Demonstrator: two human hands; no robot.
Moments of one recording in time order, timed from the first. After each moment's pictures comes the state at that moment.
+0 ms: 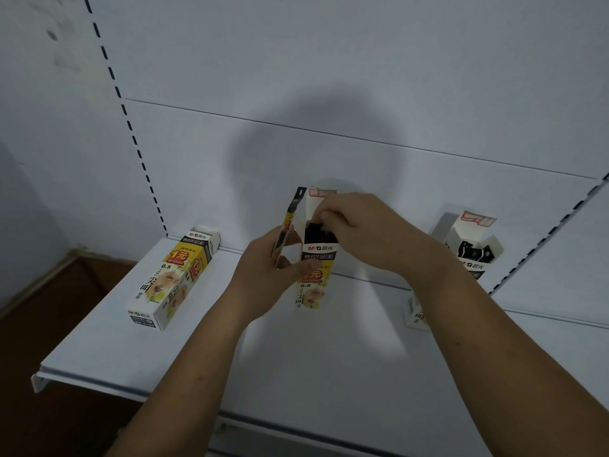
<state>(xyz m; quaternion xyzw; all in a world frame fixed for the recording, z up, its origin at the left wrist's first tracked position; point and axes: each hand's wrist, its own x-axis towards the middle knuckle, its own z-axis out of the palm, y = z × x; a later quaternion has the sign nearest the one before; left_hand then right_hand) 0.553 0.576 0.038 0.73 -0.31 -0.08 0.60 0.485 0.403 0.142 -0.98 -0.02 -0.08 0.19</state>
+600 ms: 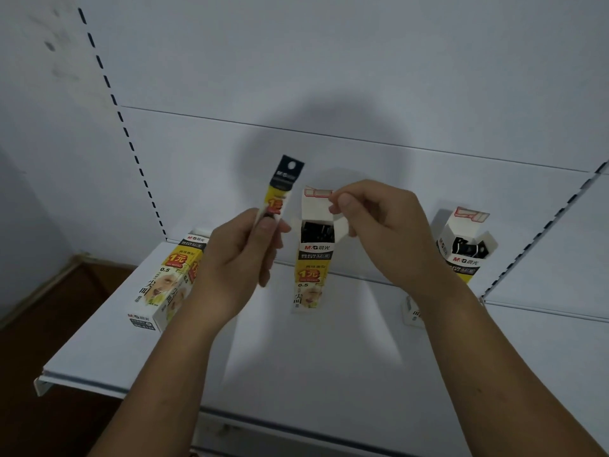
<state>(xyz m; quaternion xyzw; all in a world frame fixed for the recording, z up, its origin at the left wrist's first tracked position) 0.525 0.603 0.087 0.69 -0.30 0.00 0.66 0.444 0.406 0.137 -0.86 -0.01 -0.29 0.43</state>
